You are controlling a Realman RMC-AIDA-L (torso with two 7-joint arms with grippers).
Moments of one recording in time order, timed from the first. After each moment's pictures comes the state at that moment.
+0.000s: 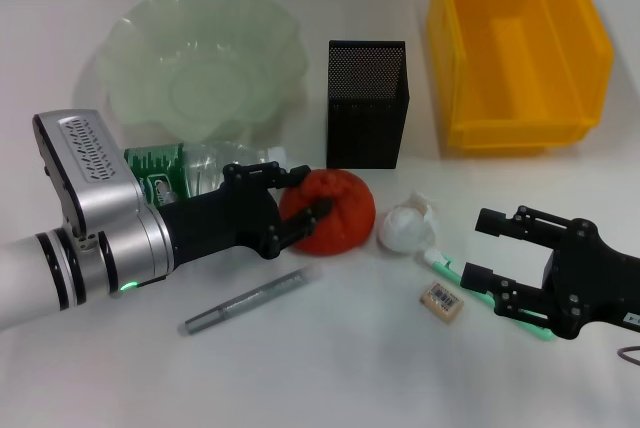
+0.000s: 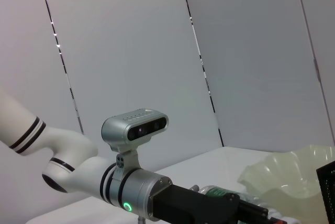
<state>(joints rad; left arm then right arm) -0.62 -2.08 0.84 0.05 1.63 1.22 -0.66 0.26 2.08 -0.77 -0.47 -1.75 -1.75 0.99</state>
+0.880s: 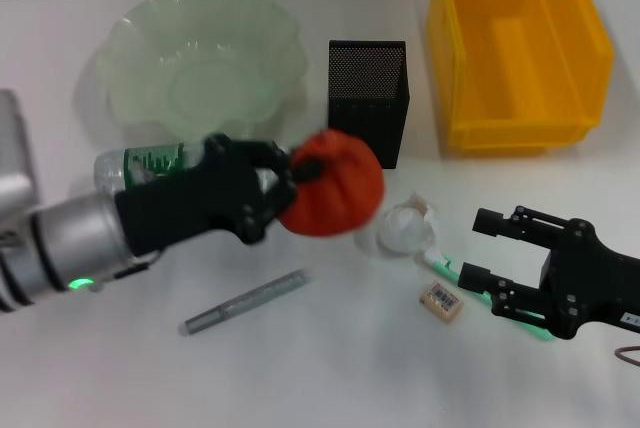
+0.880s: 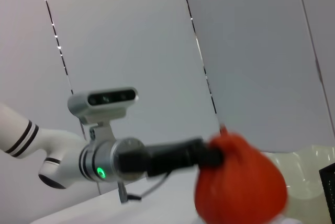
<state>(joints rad) -0.53 -2.08 0.83 0.21 1.60 1.58 -0.78 0.27 2.08 -0.77 -0.46 -1.75 -1.75 0.99</state>
